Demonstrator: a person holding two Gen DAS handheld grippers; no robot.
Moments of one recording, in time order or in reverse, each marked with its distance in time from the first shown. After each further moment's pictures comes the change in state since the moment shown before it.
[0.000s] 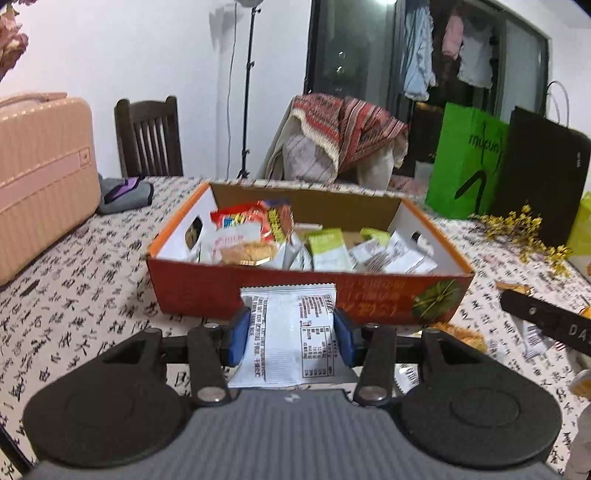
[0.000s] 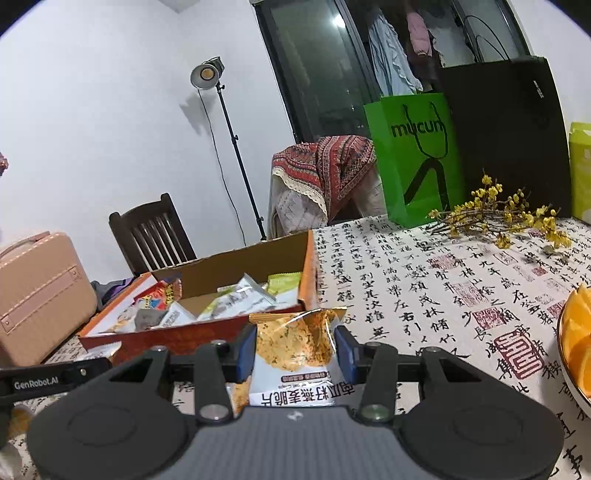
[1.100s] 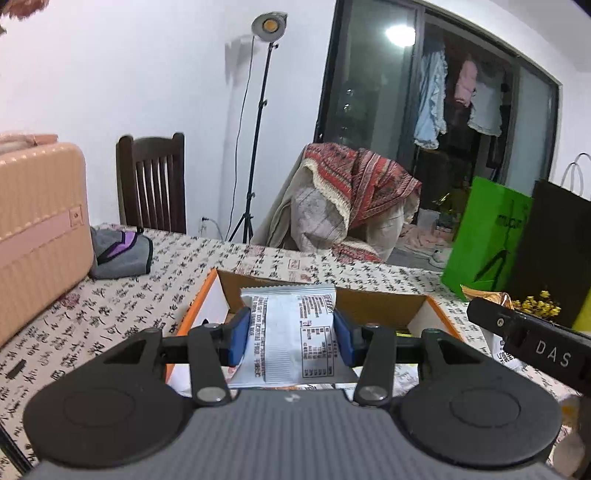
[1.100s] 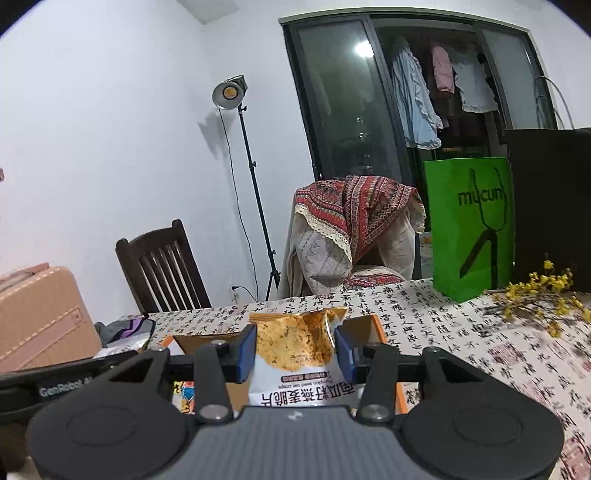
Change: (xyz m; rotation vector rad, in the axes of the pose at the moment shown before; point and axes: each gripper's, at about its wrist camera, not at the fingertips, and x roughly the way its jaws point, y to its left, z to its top) left arm 0.053 0.035 0.092 -0.079 -0.109 -0.003; right arm 0.070 0.094 0.084 -0.081 -0.085 -0.015
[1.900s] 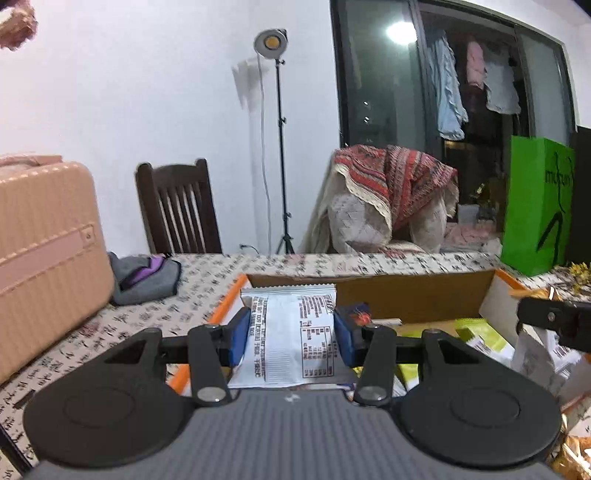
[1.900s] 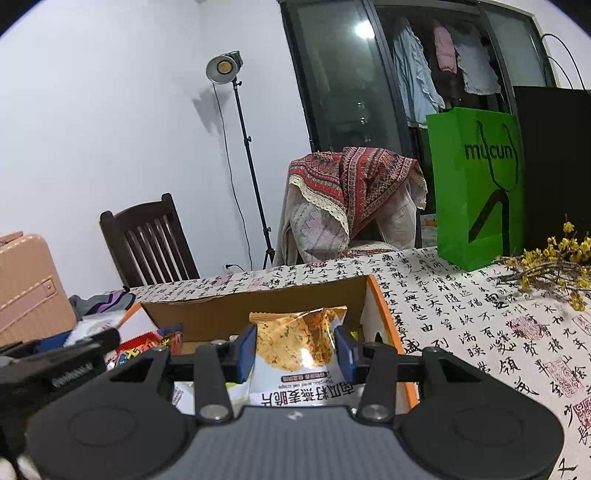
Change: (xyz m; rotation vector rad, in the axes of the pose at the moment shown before) left arm 0.057 -0.004 -0.039 0.145 -0.090 0.153; right arm 0.059 -0.026 -0.041 0.001 0.056 0.002
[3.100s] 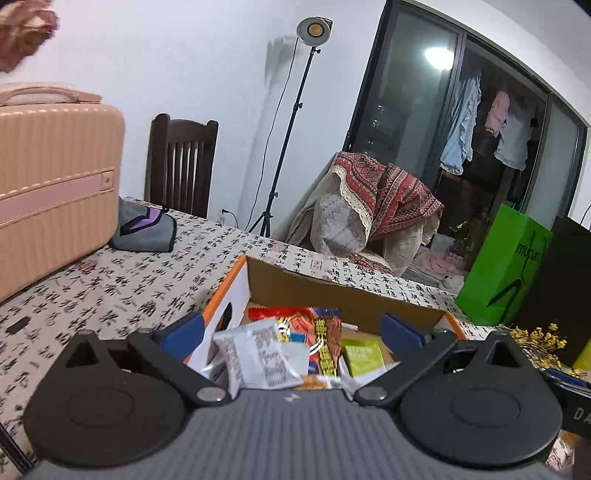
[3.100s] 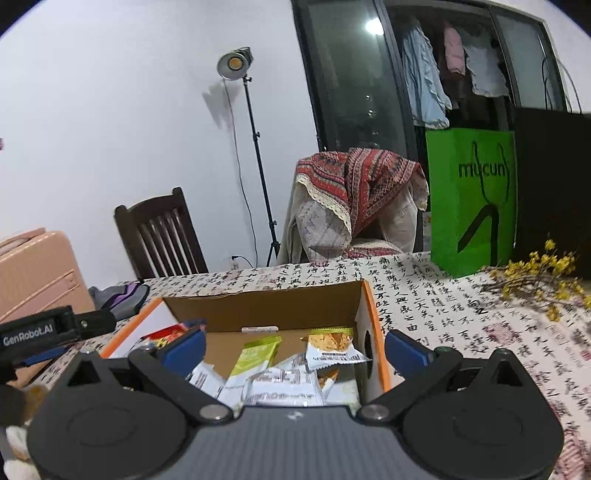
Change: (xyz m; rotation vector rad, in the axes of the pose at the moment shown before) left arm -0.063 0.051 0.021 -0.284 0.073 -0.110; right arm -0.064 0.003 0.020 -0.038 0.031 0.010
